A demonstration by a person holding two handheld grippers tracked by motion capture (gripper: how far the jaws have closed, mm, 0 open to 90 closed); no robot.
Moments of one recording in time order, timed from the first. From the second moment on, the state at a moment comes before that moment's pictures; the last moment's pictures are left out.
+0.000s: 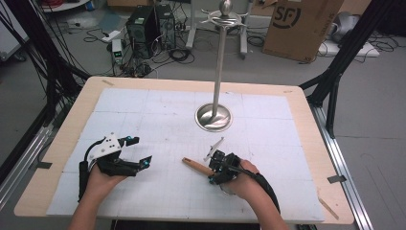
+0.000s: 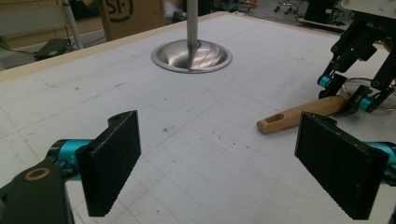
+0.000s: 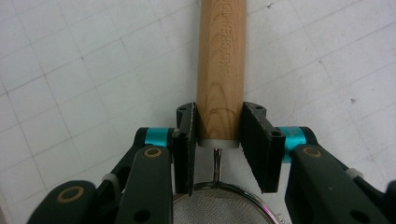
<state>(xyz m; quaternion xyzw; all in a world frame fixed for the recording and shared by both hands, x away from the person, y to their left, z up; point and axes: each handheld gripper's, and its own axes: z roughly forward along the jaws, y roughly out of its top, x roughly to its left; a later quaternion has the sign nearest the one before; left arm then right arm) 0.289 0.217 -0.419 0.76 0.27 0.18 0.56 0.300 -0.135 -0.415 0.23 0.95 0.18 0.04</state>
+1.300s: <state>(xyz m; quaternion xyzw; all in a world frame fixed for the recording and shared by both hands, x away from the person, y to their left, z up) 0.290 0.218 -0.420 0.76 0.28 0.19 0.56 0.294 -0.178 -0.392 0.24 0.90 0.34 0.11</state>
